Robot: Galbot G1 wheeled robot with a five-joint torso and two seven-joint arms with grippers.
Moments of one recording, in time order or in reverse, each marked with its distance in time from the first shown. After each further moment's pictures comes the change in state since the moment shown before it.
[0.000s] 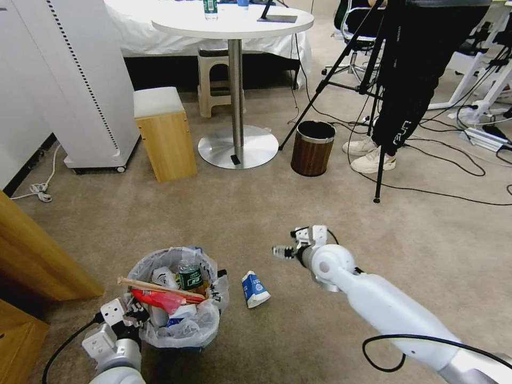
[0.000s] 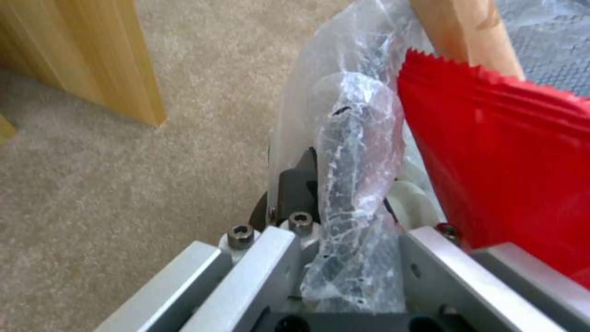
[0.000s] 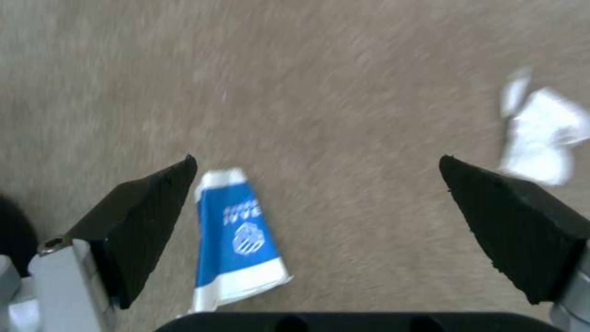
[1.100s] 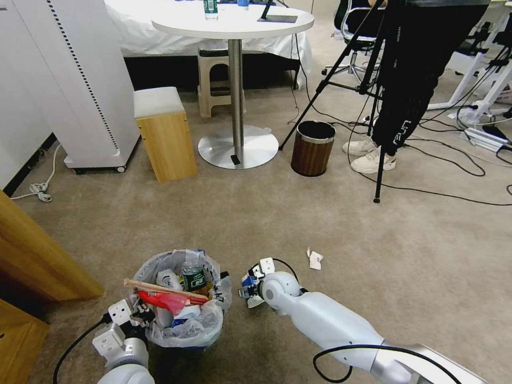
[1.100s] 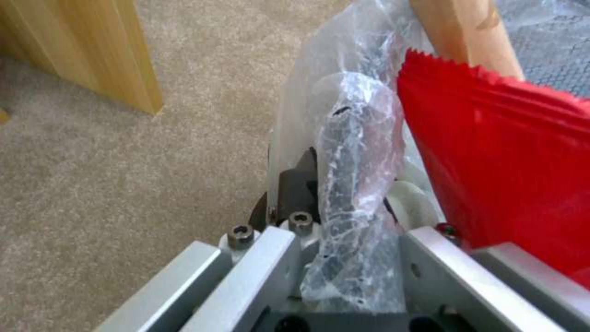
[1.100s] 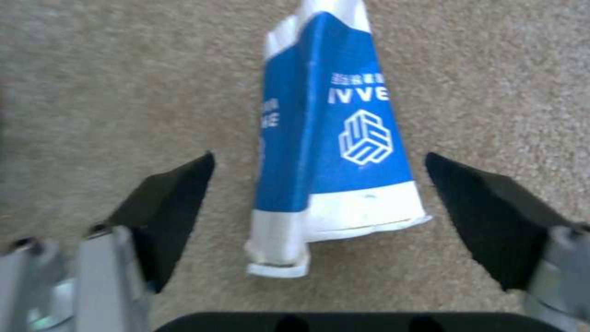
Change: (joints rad) left arm -0.019 -0.023 0.014 0.036 0.027 -0.007 0.002; right arm 0.003 0.243 -0.168 -0.288 -0.184 -0.035 -0.037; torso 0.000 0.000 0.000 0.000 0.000
